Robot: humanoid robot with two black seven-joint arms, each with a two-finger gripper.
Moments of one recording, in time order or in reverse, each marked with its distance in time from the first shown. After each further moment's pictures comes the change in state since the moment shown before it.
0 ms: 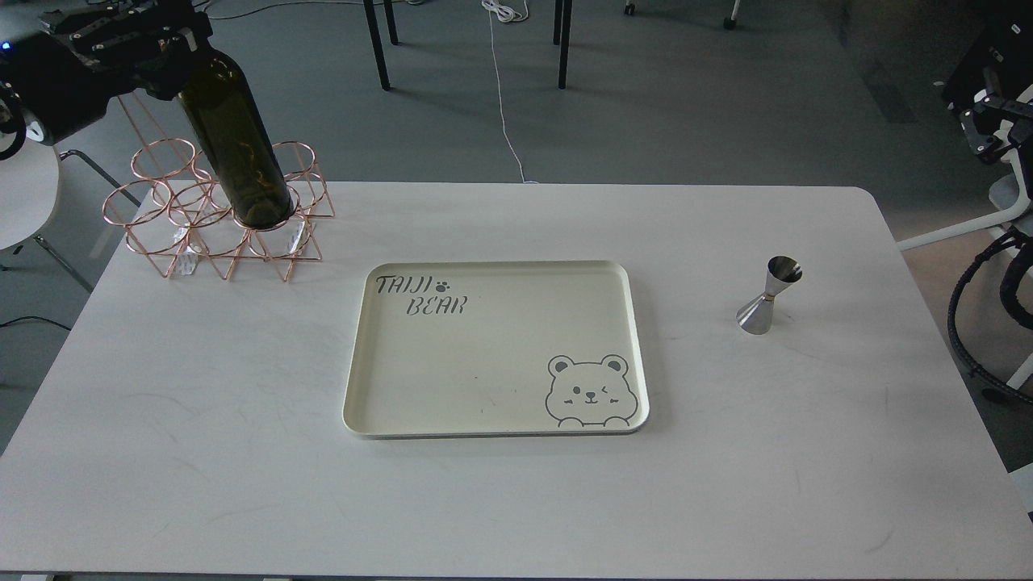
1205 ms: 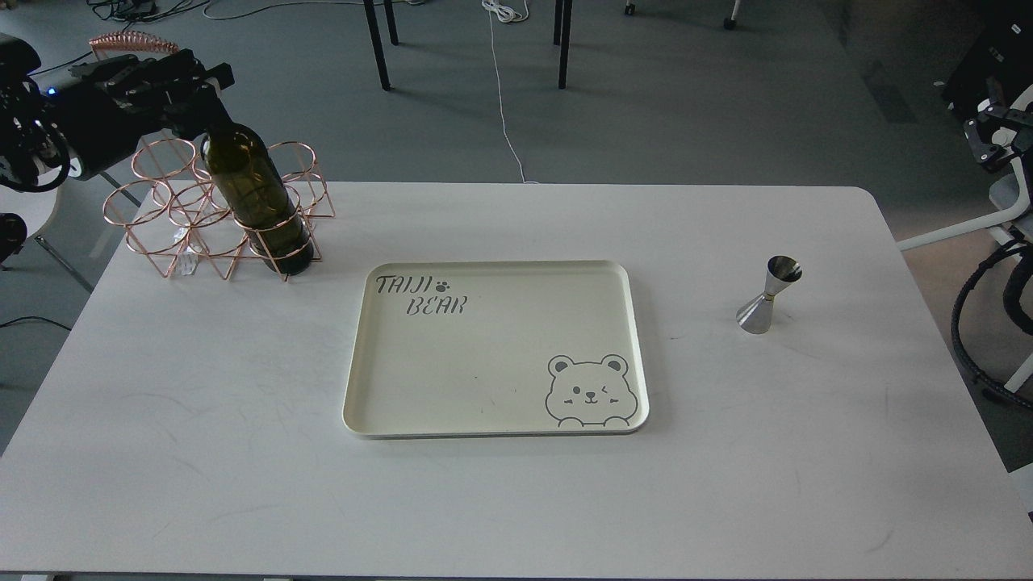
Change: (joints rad) left arm 0.017 -0.090 0.061 0.124 -0.023 0.008 0.000; right arm -0.012 0.000 -0.003 -0.009 -0.005 0.000 0.000
